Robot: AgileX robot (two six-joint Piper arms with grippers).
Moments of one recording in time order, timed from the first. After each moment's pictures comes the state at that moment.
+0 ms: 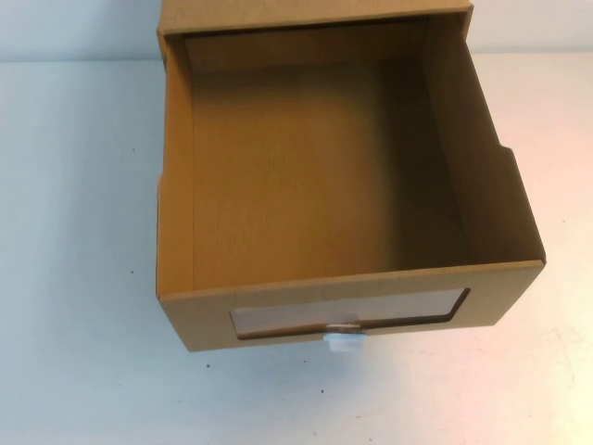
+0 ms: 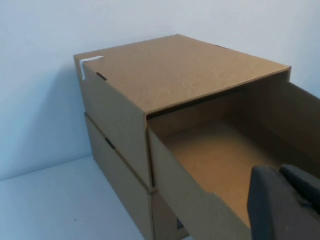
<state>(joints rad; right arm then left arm) 0.56 0.95 -1.25 -0.54 1.18 0.35 -0.26 0.46 -0.87 -0.32 0.62 0.36</state>
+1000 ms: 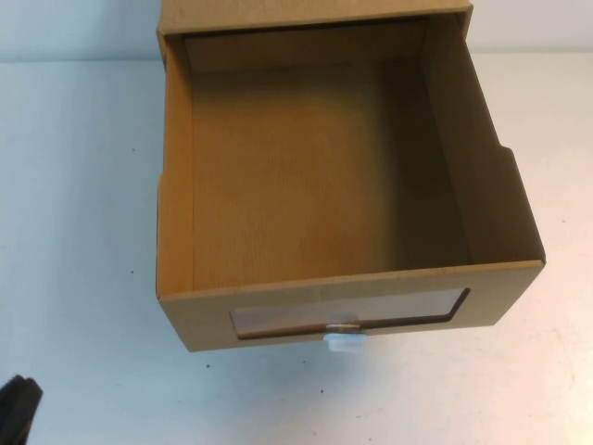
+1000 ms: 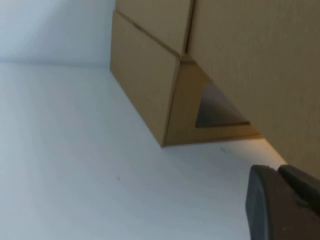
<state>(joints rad) 0.56 0.92 -1.25 -0.39 1.11 0.34 -0.26 -0.01 0.00 -0.43 0.20 0.30</state>
